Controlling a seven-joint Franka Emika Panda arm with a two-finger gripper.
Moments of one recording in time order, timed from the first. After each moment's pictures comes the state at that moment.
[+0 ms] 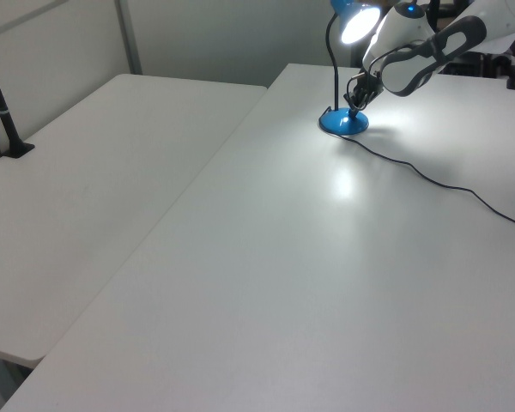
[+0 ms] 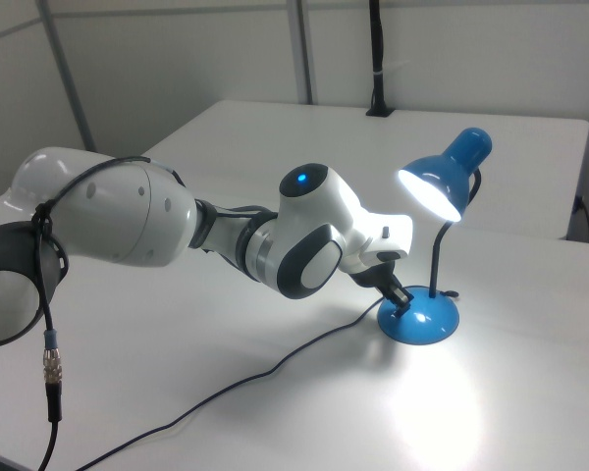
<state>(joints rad) -0.32 0.53 -0.07 -1.74 -0.07 2.76 0.23</state>
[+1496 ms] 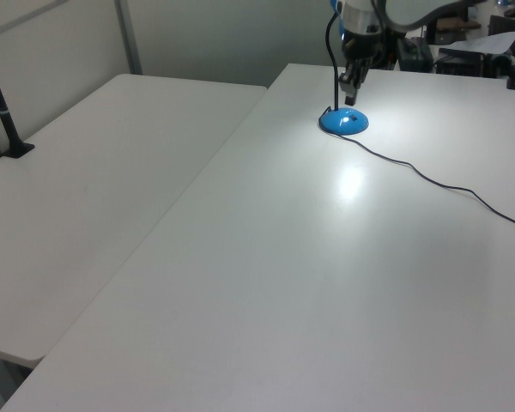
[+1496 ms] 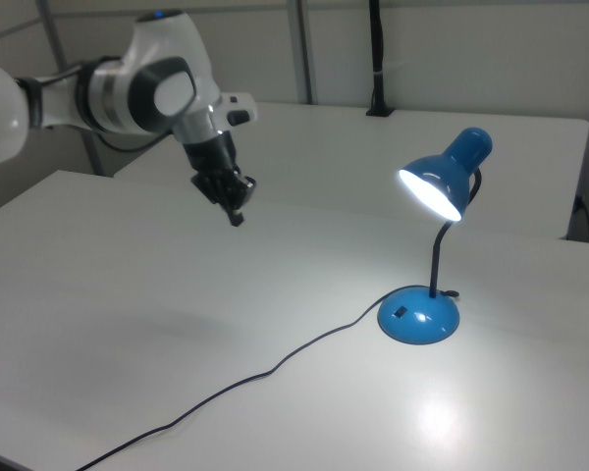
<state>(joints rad) -0.11 0.18 0.10 -1.68 -0.11 1.97 0.11</state>
